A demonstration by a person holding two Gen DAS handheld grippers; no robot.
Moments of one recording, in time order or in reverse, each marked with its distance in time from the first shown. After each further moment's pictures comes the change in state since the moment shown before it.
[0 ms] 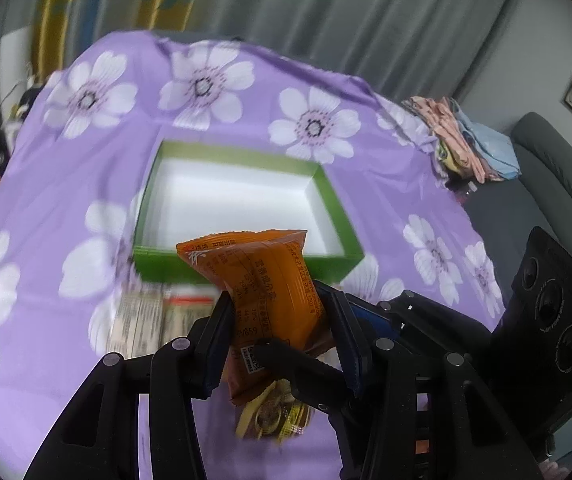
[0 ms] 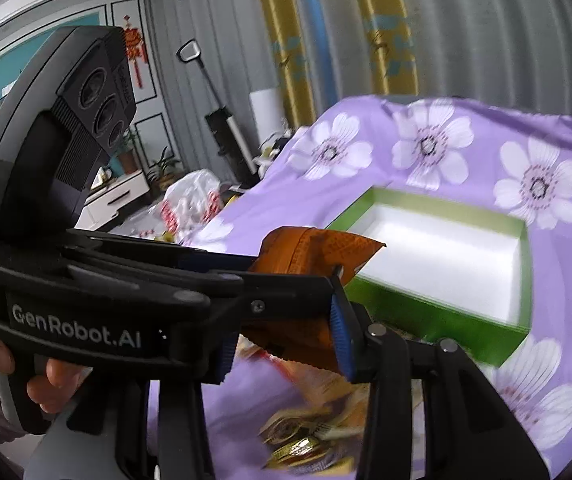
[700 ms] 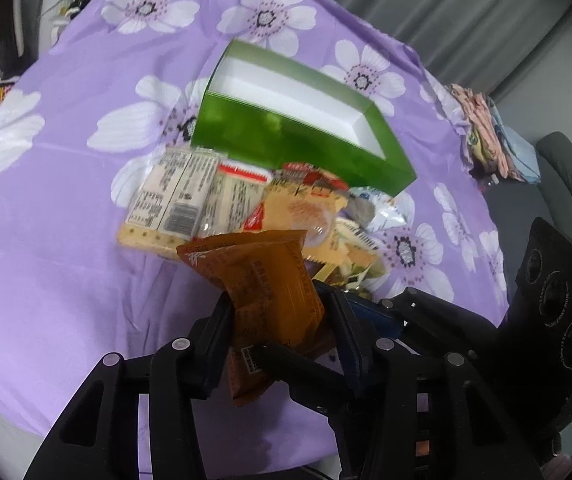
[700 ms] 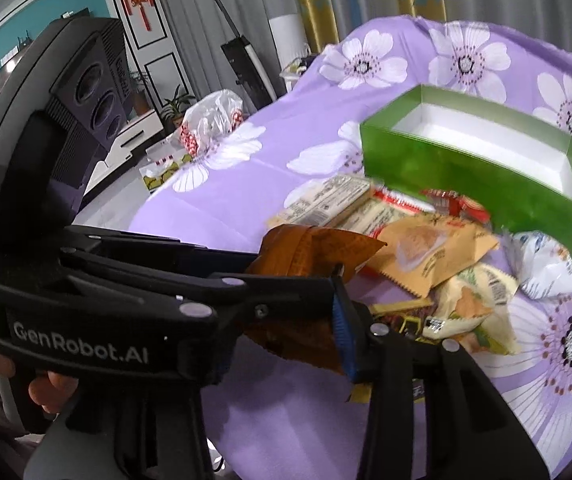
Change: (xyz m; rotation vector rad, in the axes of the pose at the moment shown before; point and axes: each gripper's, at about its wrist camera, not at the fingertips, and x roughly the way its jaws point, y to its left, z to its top) left arm 0.003 0.051 -0.102 -0.192 0.100 0.009; right arm 0.026 0.052 -0.068 0.008 0.253 0.081
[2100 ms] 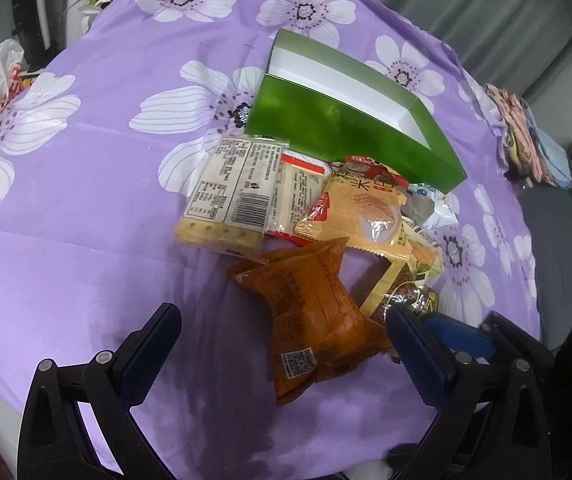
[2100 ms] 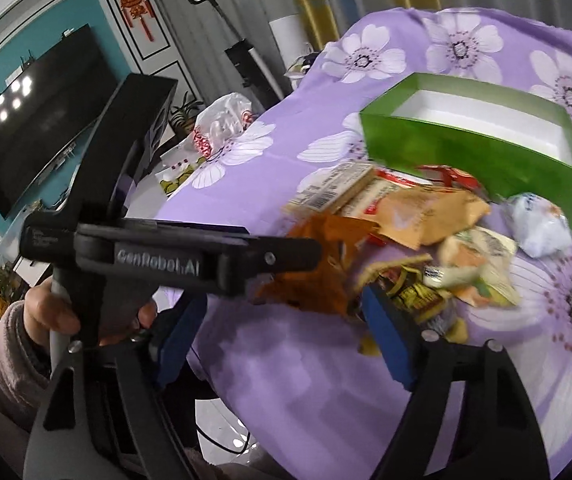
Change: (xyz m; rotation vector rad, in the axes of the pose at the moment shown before) left arm 0.011 0.032 -0.007 -0.034 0.018 0.110; right arm -0.018 -0.003 -0.012 0.072 0.011 0.112
